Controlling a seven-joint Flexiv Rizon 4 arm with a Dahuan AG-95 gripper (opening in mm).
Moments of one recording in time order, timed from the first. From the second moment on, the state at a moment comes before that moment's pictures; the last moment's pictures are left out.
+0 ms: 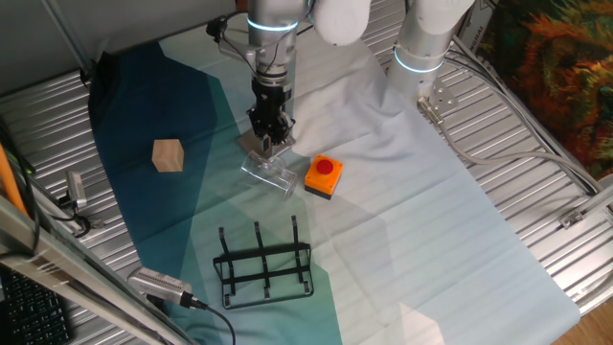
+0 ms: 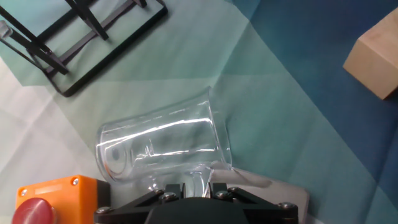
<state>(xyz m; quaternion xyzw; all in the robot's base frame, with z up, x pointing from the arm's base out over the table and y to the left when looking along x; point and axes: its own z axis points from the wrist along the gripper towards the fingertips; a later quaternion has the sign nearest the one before) 0.433 0.020 0.055 -0.23 0.95 0.14 0.16</state>
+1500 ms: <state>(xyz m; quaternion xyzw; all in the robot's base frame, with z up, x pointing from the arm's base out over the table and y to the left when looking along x) 0.440 0.022 0.055 -0.24 0.95 0.13 0.16</state>
